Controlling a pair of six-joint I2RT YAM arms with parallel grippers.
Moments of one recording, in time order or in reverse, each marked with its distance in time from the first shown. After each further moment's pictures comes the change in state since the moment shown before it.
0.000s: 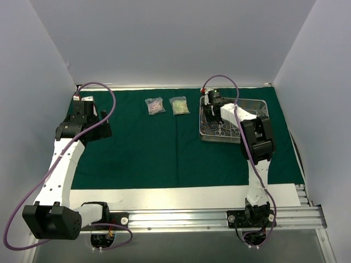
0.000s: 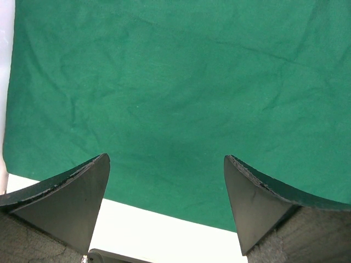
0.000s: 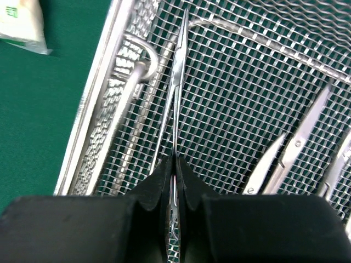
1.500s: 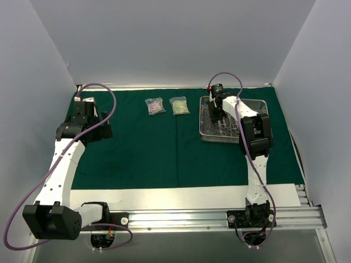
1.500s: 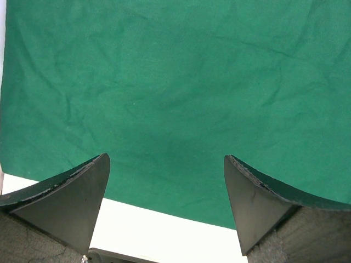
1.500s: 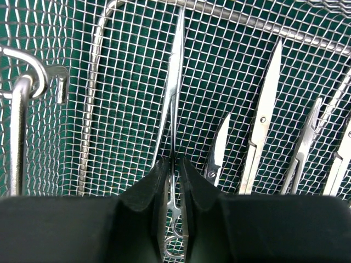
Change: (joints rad) left arm 0.000 0.000 -0.014 0.002 0.016 0.000; right arm -0.047 0.116 0.233 -0.293 0.035 0.081
